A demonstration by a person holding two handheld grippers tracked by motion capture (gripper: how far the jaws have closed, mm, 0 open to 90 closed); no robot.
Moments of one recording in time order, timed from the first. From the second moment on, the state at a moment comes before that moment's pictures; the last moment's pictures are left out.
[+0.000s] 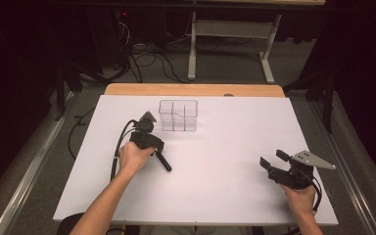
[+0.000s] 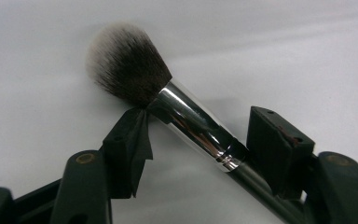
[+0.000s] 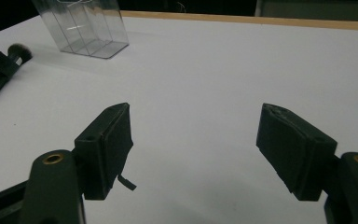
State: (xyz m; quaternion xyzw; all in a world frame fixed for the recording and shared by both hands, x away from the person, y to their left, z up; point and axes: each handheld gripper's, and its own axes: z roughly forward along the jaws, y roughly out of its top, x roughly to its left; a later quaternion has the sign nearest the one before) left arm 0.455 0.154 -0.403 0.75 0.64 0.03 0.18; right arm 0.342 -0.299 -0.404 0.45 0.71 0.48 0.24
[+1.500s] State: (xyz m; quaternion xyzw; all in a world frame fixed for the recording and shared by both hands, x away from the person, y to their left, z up) left arm 0.451 0.164 -0.400 0.79 0.58 0.02 0.20; right arm 0.342 -0.298 -0.404 0.45 0.72 0.47 0.24
